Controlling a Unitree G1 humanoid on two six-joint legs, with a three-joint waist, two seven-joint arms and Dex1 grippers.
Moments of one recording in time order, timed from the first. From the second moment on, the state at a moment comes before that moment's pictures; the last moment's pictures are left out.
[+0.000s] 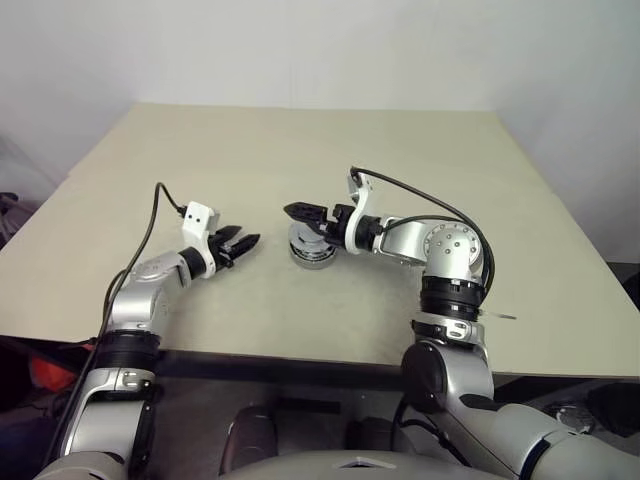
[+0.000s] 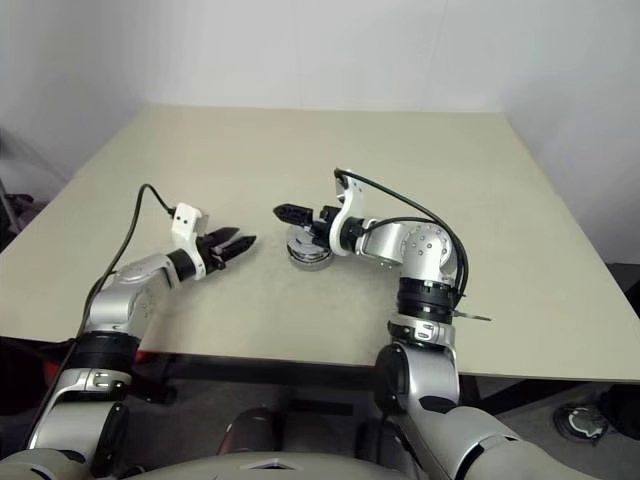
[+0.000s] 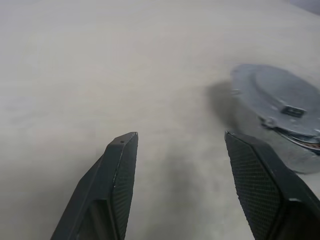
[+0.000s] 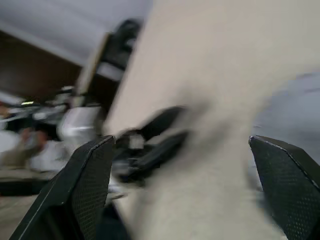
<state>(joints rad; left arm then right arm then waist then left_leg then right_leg) -0.42 0.41 0.10 0.32 -0.34 0.38 -0.71 -0.76 0.04 -0.36 0.12 0.69 1.33 0.14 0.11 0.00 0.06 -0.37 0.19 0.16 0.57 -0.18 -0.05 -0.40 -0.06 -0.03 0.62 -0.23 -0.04</state>
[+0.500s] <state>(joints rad) -0.40 0.36 0.08 0.29 -0.35 0.39 -0.71 -0.66 -0.15 0.11 0.20 0.35 0.72 0.51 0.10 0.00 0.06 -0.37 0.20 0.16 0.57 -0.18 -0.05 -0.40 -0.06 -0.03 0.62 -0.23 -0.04</state>
